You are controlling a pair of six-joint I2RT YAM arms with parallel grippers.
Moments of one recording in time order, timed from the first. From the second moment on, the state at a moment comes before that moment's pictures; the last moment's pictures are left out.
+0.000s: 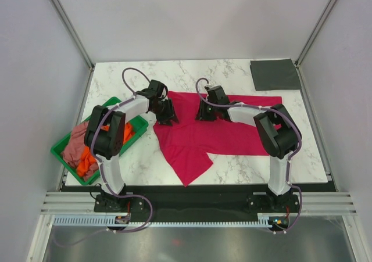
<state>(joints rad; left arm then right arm) -0.35 1.92 1.29 -0.49 0.31 -0.57 0.51 1.98 1.22 -0.04 -0.20 0.54</state>
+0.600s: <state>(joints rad) -0.36 1.93 1.29 -0.49 0.28 -0.59 0.53 2.00 1.29 -0.05 -0.18 0.57</state>
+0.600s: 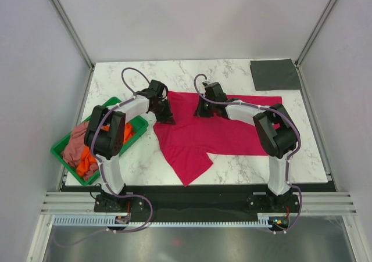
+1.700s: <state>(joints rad) -0.36 1.92 1.25 -0.48 0.21 -0.61 0.57 2.02 1.29 -0.13 -0.03 0.63</state>
